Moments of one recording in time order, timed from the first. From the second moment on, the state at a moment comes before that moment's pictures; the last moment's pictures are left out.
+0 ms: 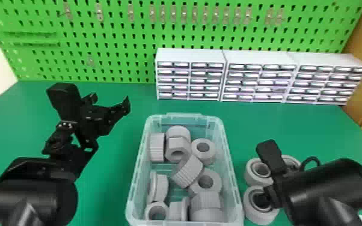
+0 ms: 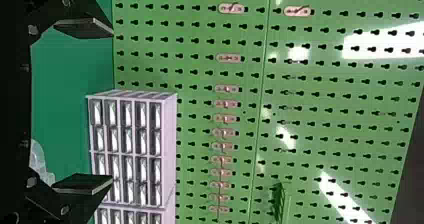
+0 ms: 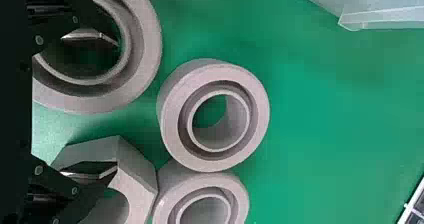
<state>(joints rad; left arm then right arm) -0.07 0.13 -0.03 -1.77 0.20 0.26 -0.15 -0.14 -0.20 0.25 -1.85 0.22 1.52 0.14</state>
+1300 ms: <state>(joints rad) -0.10 0.12 -0.02 -1.76 0.18 0.25 -0.16 -0.26 -0.18 0.18 -1.96 0.36 1.28 0.14</state>
